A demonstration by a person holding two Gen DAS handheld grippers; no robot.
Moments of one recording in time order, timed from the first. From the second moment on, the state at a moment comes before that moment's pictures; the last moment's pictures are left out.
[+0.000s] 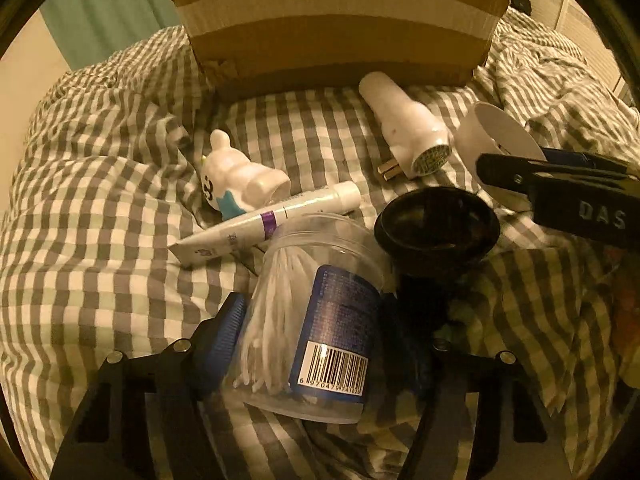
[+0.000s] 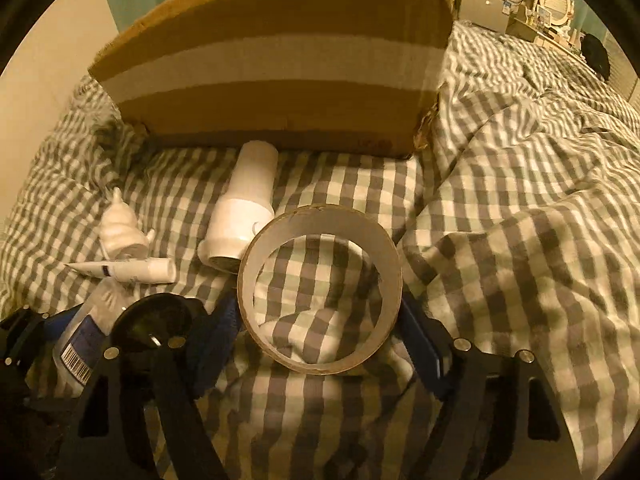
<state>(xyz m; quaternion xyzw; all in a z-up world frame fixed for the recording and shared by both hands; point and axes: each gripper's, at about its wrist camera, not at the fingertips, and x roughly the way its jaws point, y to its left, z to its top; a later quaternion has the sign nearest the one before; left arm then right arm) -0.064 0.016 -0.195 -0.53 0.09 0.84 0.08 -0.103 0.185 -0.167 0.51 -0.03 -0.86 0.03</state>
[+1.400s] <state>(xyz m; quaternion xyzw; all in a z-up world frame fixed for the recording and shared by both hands) -0.200 0.014 0.044 -0.32 0.00 0.94 0.07 -0.151 0.177 0.097 0.29 0.02 -0.95 0.08</state>
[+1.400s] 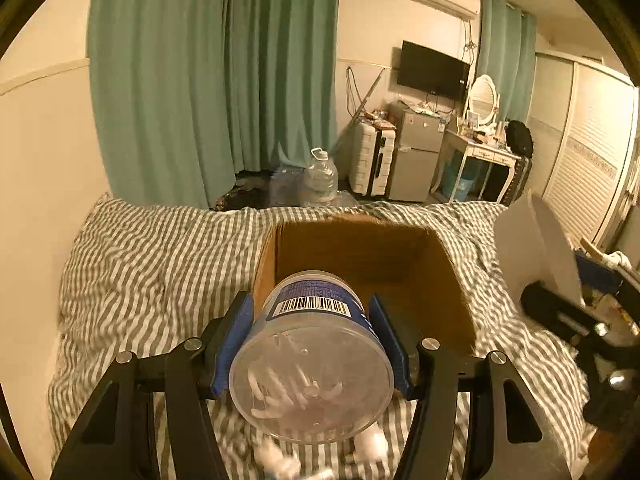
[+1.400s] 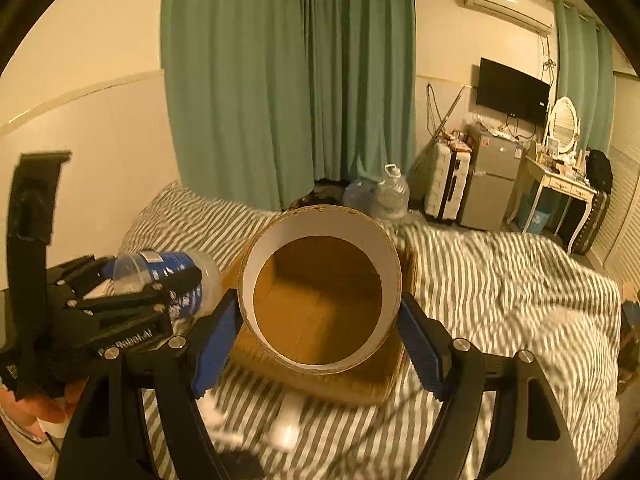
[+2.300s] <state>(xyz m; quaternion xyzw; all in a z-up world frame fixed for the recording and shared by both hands) -0.382 0.043 -0.065 -0.40 0.05 0.91 0.05 -0.357 0.191 -0.045 0.41 0.05 -0.91 0.07</state>
